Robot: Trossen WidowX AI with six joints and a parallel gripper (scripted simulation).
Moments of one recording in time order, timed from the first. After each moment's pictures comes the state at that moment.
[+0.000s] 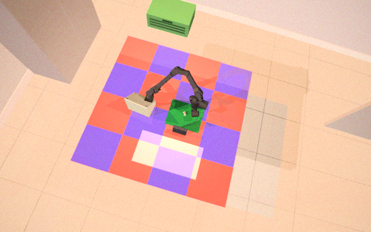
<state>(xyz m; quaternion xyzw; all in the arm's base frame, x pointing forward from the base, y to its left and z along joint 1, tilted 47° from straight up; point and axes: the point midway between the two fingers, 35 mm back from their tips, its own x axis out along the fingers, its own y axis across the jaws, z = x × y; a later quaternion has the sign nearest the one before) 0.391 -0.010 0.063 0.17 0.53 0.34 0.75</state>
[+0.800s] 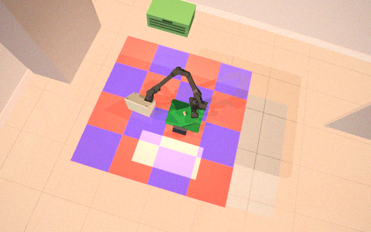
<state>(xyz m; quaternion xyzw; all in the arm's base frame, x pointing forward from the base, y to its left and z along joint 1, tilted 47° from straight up) 0.396 0.015 0.041 0.17 0.54 0.34 0.75</state>
